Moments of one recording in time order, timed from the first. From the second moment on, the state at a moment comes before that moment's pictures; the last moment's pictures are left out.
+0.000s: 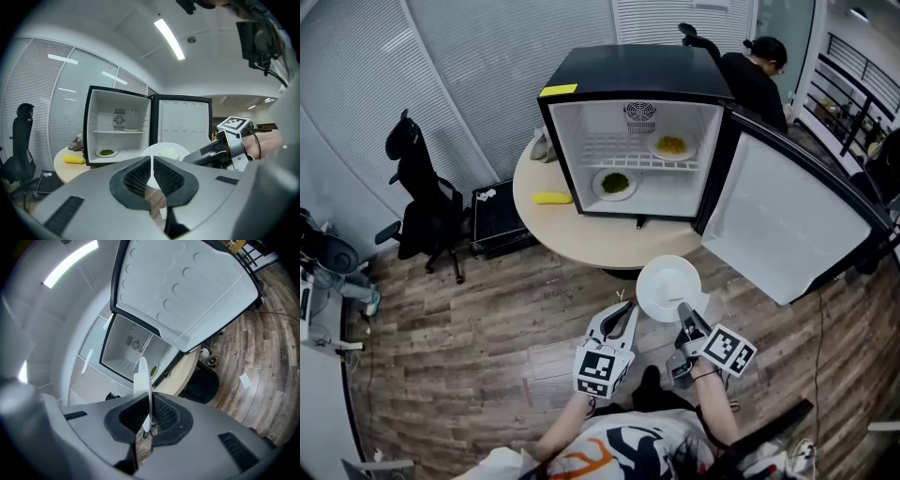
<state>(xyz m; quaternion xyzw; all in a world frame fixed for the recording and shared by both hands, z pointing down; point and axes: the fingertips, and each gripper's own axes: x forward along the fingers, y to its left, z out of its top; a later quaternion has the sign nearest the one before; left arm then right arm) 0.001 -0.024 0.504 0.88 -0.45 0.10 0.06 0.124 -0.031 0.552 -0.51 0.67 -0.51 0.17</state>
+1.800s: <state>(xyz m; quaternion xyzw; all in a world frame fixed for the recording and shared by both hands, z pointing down) 0.008 -0.225 0.519 0.92 -0.37 0.15 0.04 0.119 -0.233 0.585 -0.53 0.62 -0.54 0.22</state>
